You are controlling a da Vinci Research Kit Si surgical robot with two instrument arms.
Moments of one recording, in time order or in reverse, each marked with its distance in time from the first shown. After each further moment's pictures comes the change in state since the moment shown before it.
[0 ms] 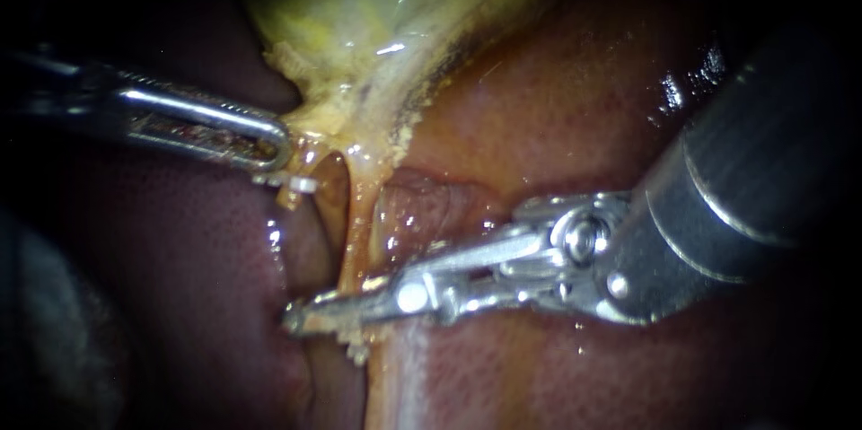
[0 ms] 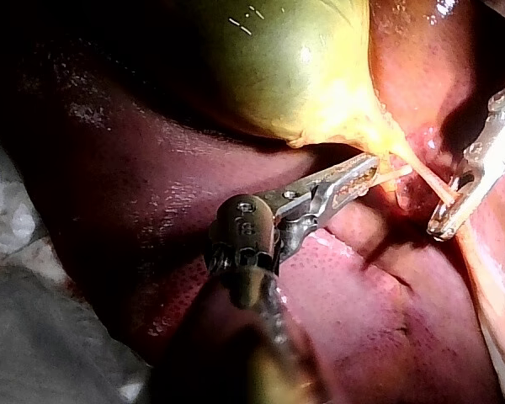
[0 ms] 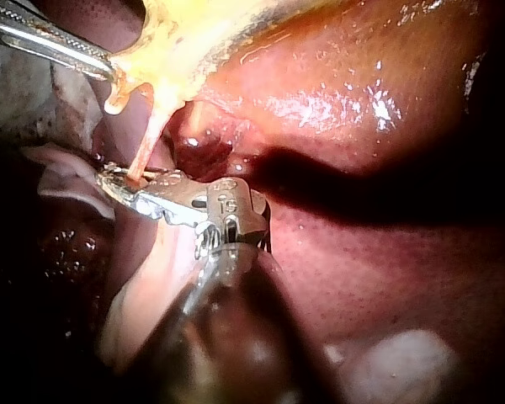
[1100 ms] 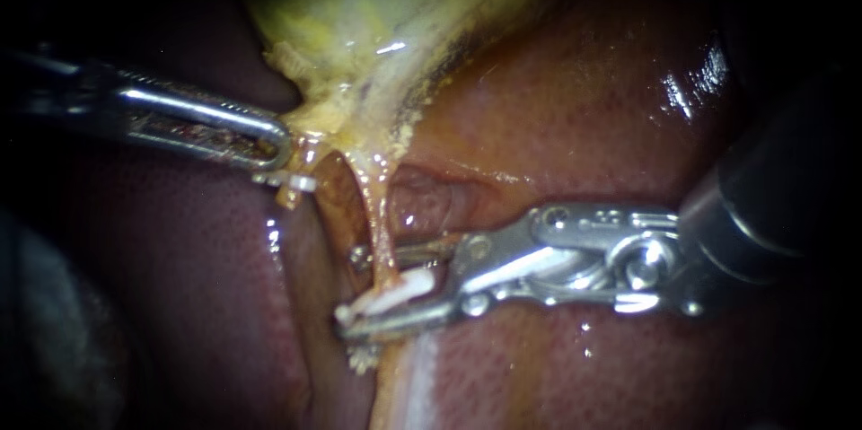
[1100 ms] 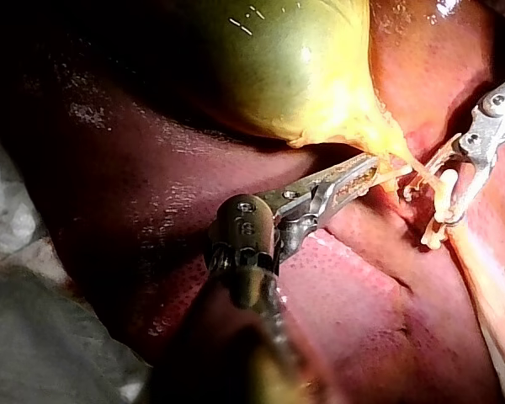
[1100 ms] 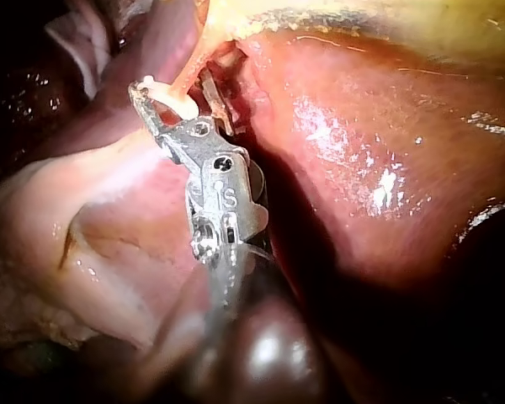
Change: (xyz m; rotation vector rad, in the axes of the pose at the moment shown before) right arm -0.003 0.004 -0.003 -0.055 0.000 -0.647; left arm 0.000 0.000 0.000 0.000 0.001 -0.001
